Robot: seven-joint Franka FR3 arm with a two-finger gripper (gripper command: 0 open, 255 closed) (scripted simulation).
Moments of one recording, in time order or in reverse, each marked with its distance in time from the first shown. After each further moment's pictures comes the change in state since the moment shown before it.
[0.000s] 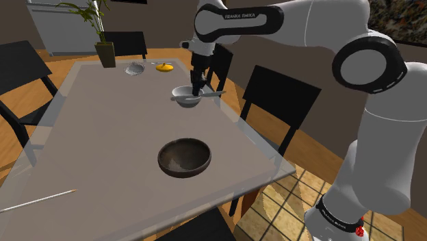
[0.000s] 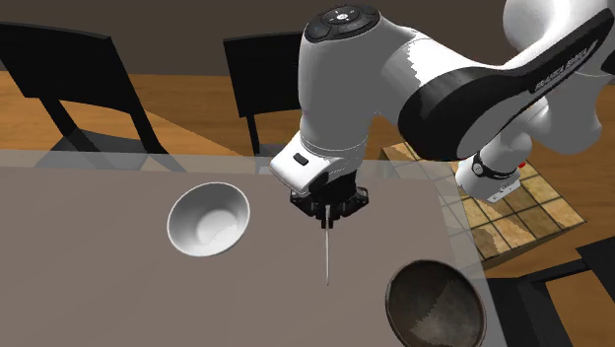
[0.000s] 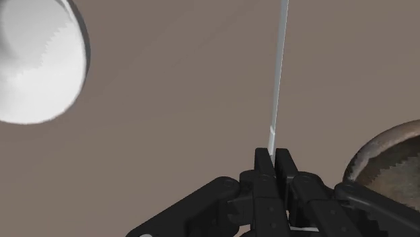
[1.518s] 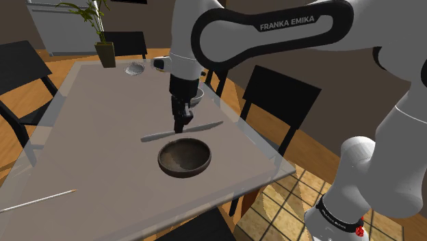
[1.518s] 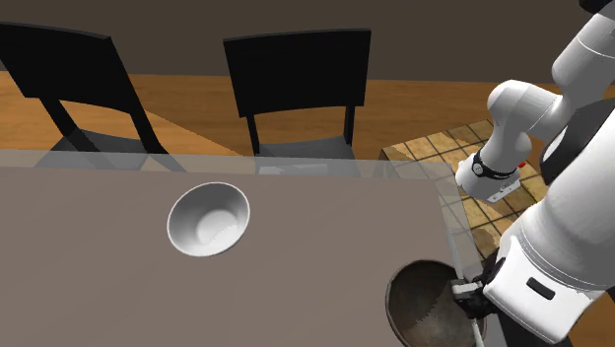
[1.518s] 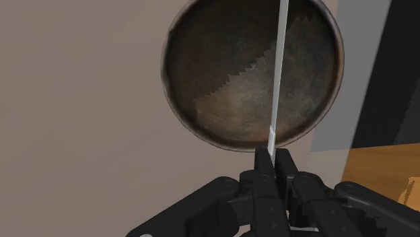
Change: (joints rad) arm 0.254 -0.280 0.198 -0.371 -0.068 0.150 0.447
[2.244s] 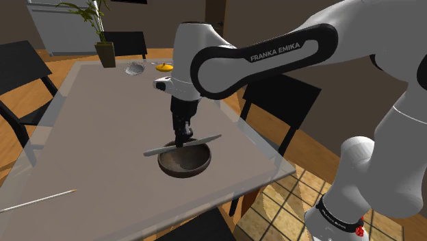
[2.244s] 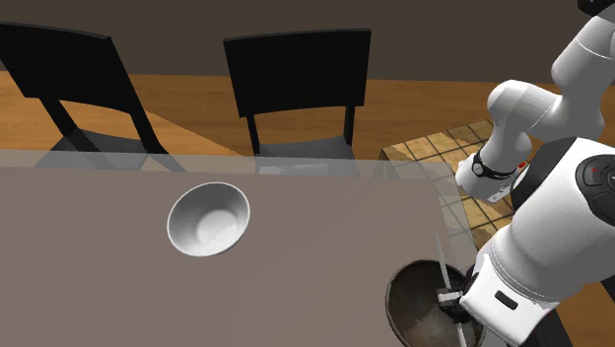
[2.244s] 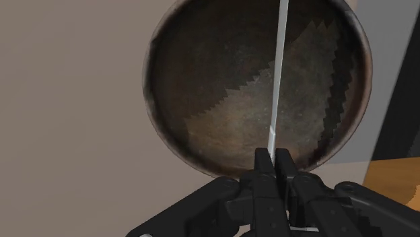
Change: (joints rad) arm 0.004 0.019 0.004 -0.123 0.006 0.141 -0.010
